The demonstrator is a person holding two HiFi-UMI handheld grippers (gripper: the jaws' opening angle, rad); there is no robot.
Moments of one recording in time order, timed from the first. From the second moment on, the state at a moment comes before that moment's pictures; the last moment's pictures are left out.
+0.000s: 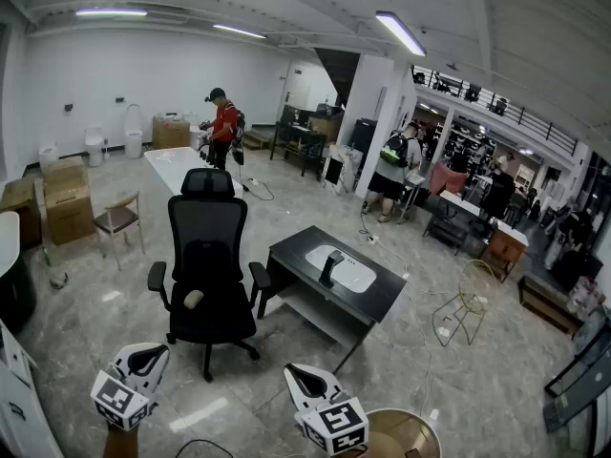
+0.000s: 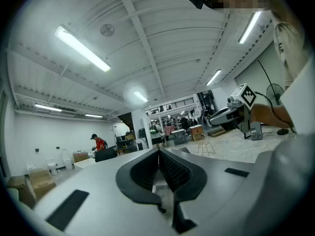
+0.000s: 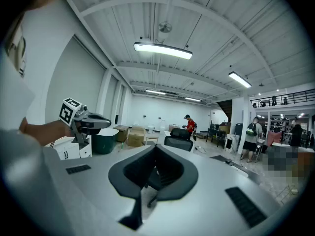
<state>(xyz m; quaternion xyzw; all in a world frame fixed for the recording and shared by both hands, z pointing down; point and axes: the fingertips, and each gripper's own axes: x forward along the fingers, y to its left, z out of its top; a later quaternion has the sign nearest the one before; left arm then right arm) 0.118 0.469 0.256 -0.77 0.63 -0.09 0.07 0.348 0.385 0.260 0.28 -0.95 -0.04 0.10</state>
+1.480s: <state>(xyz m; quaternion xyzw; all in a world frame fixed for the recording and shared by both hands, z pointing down) 0.143 0.395 0.284 -0.77 0.63 -0.09 0.03 0.373 0.302 0.284 0.28 -0.96 -0.01 0.10</state>
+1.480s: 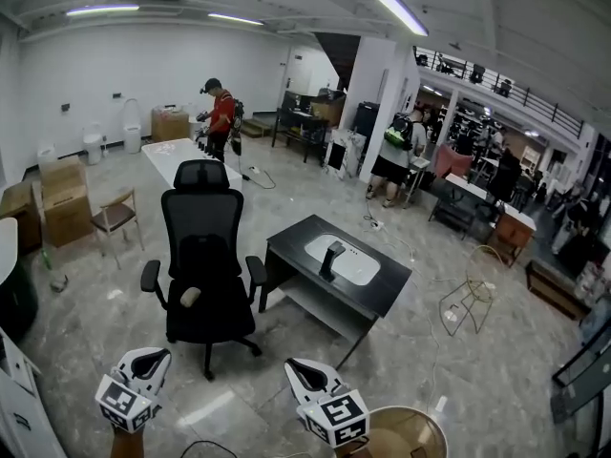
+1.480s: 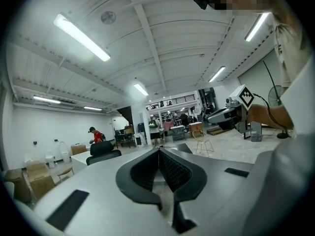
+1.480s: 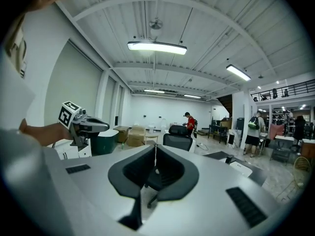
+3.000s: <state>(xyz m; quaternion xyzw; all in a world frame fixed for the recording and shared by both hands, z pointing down) -0.097 0.218 0.365 -0.84 0.54 -0.07 -0.04 0.118 0.138 0.328 0.34 -0.93 0.00 0.15</state>
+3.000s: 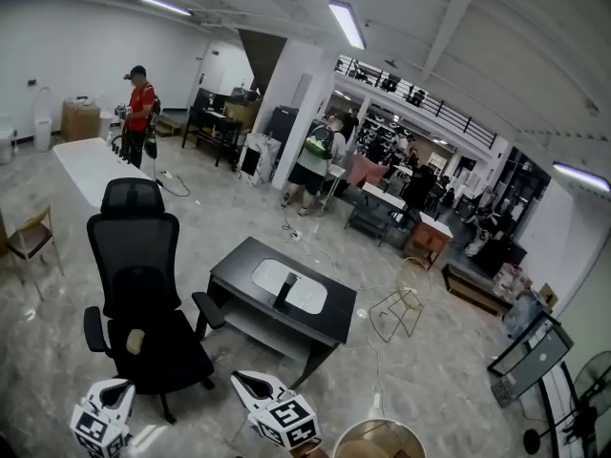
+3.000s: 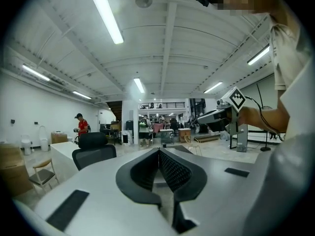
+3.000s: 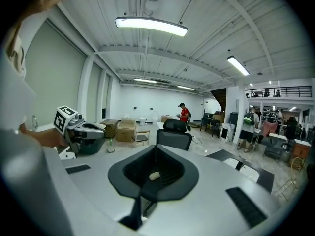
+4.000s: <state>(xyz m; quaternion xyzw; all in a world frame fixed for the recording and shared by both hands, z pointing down) -0.040 0.056 0.363 -0.72 0.68 -0.10 -0.04 0.131 -0.115 0.341 0.16 -0.98 0.03 0.10</state>
